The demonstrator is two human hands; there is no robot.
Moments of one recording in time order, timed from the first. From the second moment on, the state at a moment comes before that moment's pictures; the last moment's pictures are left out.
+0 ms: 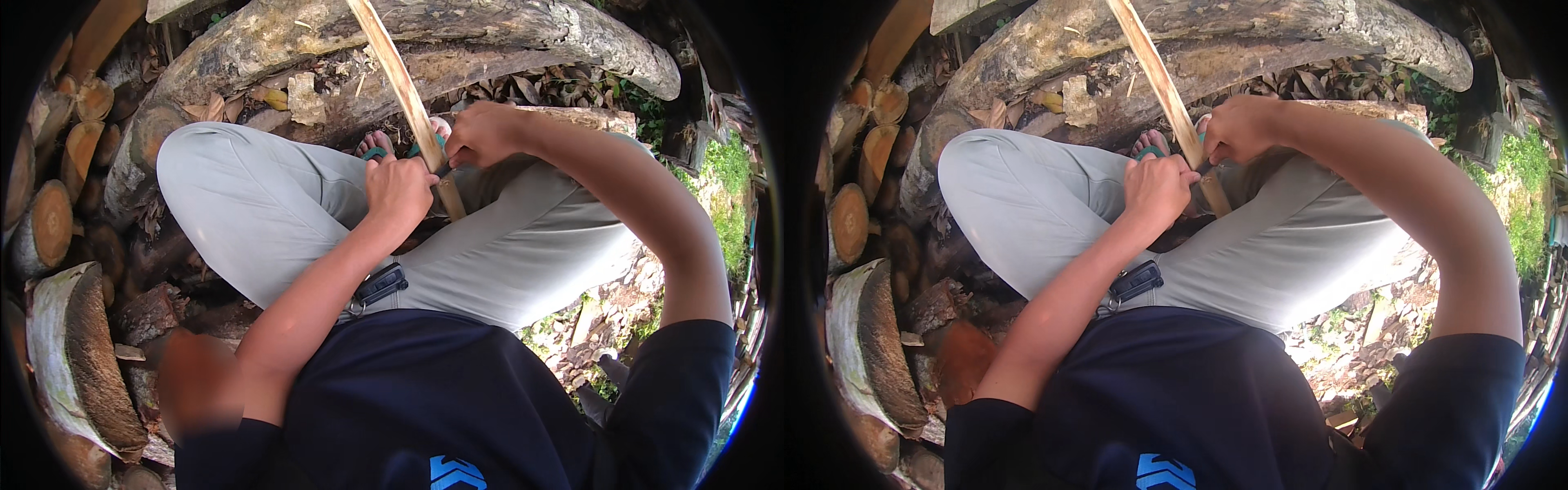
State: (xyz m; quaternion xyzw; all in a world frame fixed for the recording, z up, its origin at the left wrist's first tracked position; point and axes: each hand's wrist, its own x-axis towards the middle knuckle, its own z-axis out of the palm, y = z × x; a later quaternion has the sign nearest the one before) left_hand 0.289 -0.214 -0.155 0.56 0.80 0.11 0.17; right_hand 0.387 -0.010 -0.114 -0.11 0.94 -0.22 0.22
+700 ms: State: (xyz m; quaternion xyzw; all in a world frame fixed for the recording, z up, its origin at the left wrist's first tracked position) left_hand 0.246 -0.195 -0.159 0.56 0.78 0.17 0.22; right_hand 0.376 -0.041 -0.087 0.09 0.97 -0.12 0.20
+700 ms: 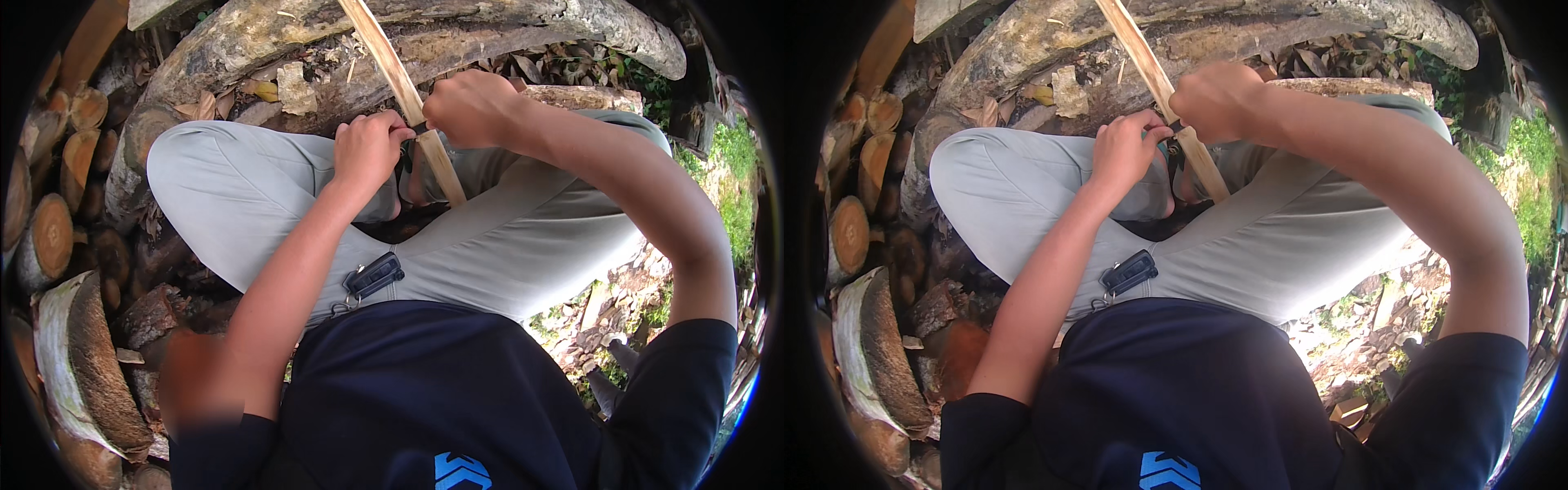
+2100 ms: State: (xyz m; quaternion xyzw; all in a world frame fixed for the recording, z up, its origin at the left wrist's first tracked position) left_hand 0.209 -0.184 -0.155 0.44 0.82 0.35 0.12; right_hand 0.359 0.009 -0.051 0.21 0.96 -0.15 0.10
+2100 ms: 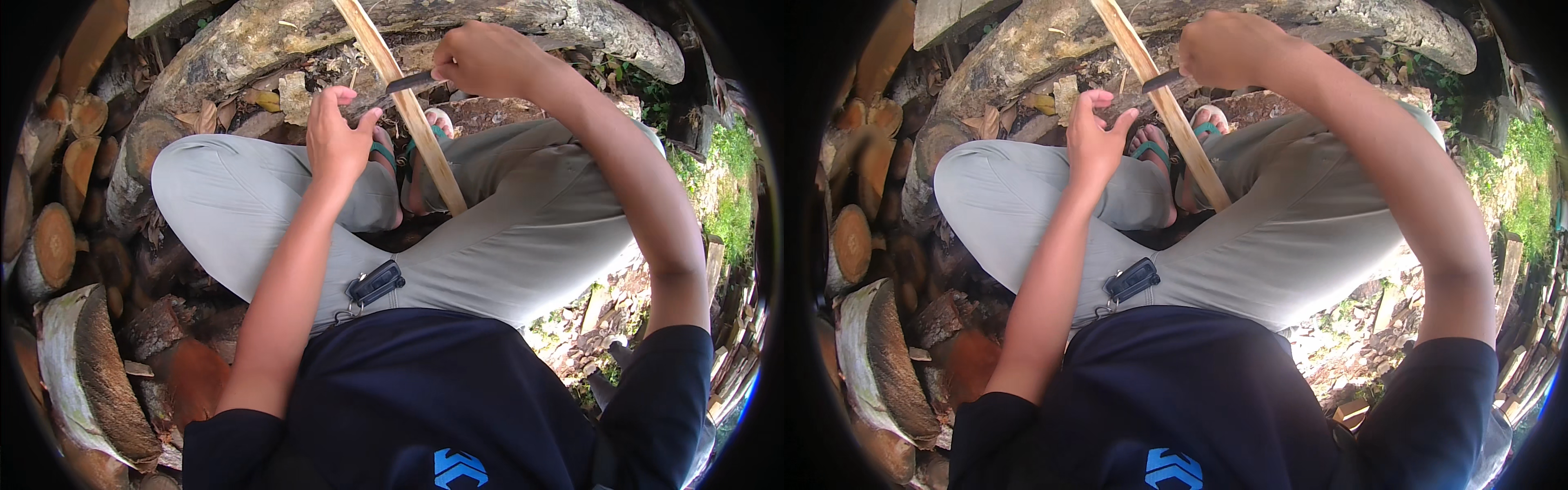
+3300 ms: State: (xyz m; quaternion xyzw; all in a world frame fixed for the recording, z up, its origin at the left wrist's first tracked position) left_hand 0.218 -0.145 -0.149 0.14 0.70 0.55 0.44; right_hand 0.342 0.070 -0.052 0.29 0.92 -0.27 0.00
